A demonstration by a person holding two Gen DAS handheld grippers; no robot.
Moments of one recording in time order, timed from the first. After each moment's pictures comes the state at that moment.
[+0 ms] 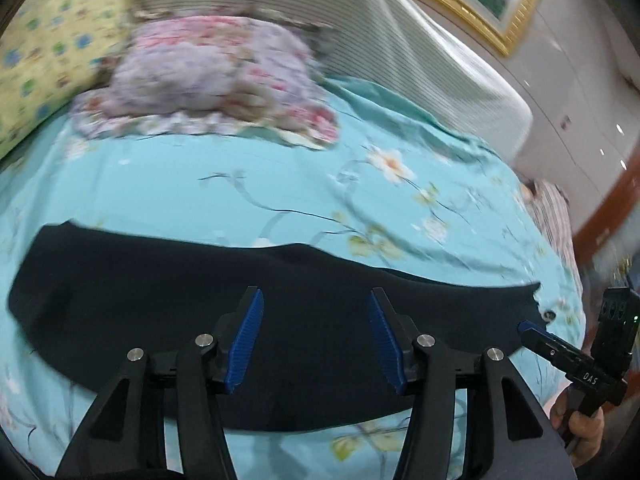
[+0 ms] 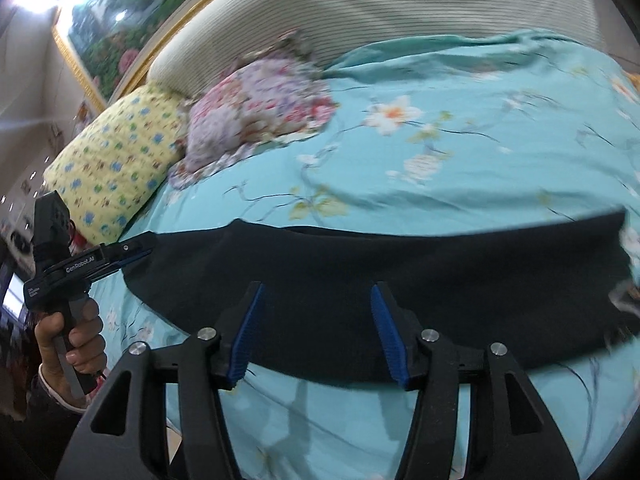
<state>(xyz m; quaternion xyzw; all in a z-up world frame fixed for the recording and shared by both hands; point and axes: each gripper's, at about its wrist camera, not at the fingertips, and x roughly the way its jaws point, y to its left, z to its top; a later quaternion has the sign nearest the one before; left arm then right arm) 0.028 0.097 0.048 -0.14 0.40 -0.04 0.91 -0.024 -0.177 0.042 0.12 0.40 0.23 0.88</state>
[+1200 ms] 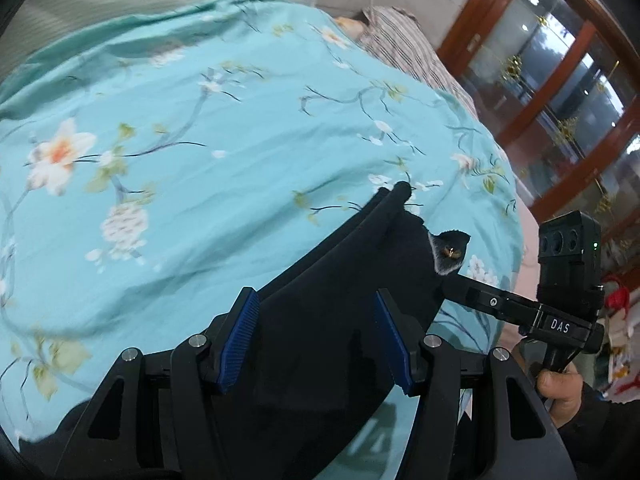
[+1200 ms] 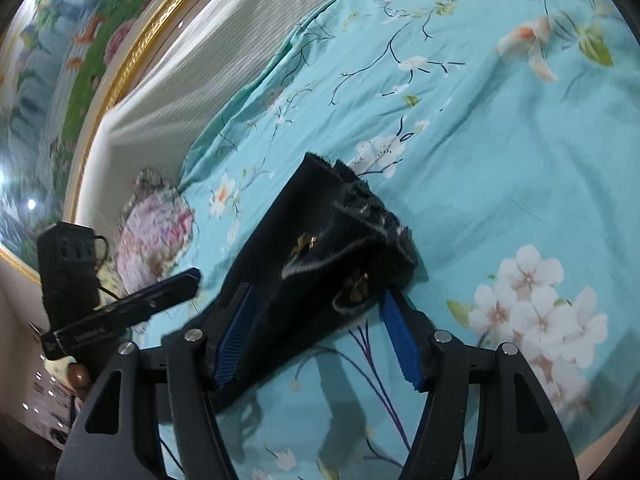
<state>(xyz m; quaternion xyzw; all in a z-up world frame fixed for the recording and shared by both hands) 0.167 -0.196 0.011 0.05 0.51 -0.36 0.78 -0.051 -0.358 -0.012 0.38 0.36 0.05 0.85</state>
